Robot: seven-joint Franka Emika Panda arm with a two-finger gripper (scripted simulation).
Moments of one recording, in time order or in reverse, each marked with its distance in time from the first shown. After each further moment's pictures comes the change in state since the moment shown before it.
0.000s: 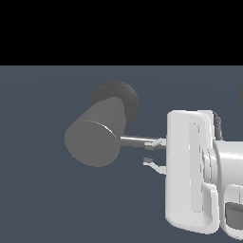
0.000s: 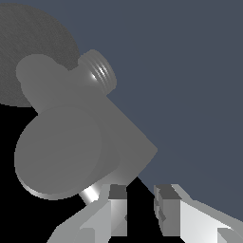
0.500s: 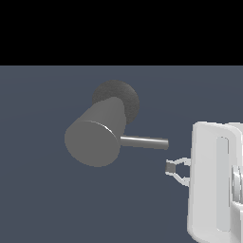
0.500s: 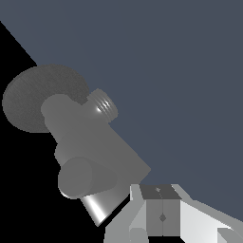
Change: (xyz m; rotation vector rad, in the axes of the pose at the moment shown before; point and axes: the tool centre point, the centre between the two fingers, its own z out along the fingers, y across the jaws) arm 0.027 0.014 -0.042 0.075 0.127 0.028
